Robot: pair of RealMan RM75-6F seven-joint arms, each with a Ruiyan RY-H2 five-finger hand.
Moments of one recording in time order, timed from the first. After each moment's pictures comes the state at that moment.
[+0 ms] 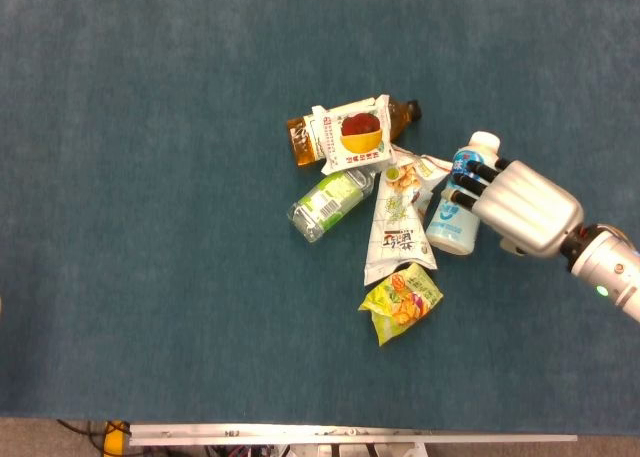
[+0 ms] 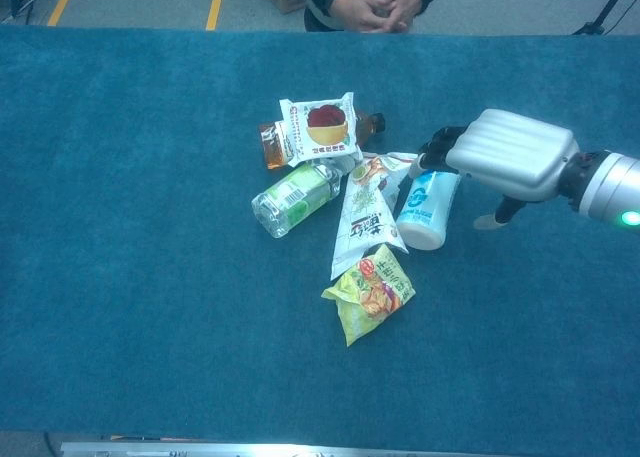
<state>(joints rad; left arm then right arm) 0.07 -1.01 0.06 -1.81 1.58 1.55 0.09 0.71 -1.26 -0.12 -1.65 -1.52 0.96 -0.46</state>
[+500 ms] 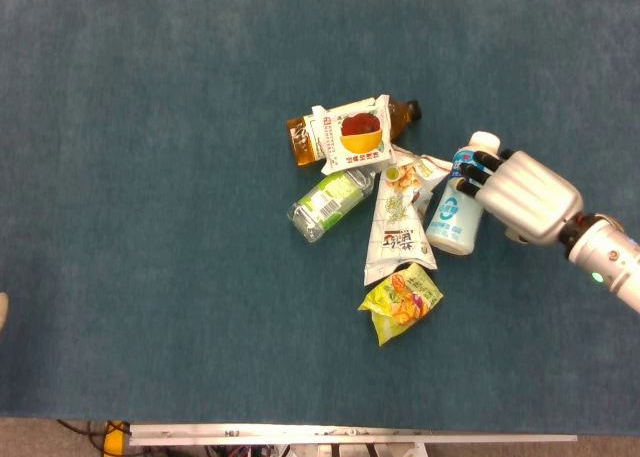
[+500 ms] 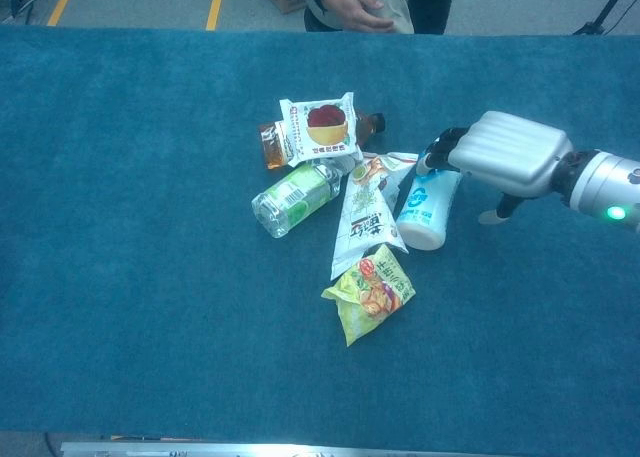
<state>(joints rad) 0.06 -1.03 0.06 -1.81 1.58 1.53 0.10 0.71 -1.31 -0.08 -1.55 -1.50 0.90 -0.45</state>
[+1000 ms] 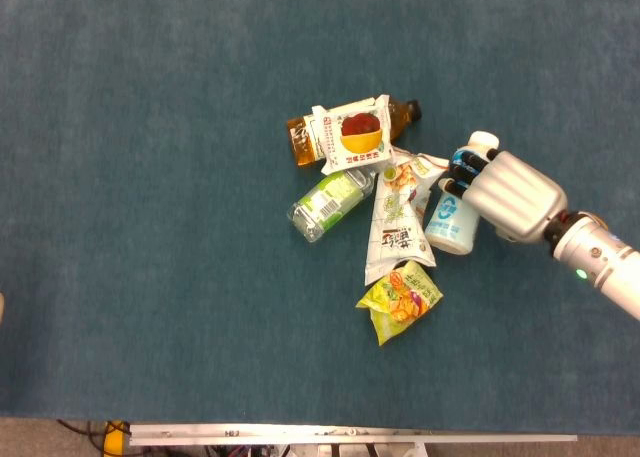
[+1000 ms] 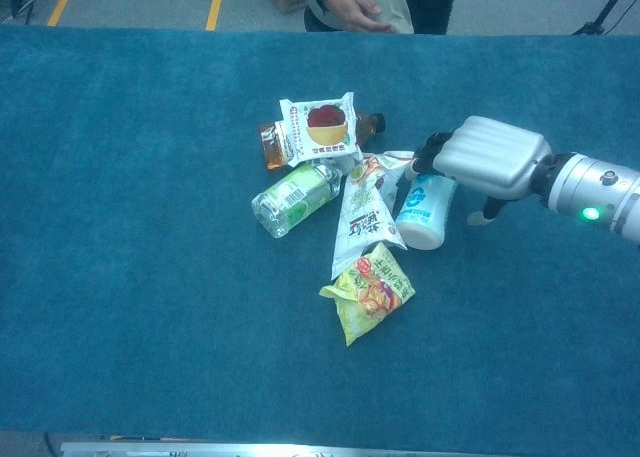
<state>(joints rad) 0.06 -1.03 0.06 -1.80 1.57 1.53 0.08 0.72 -1.36 -0.06 -1.52 -1.48 0.85 -0.50</state>
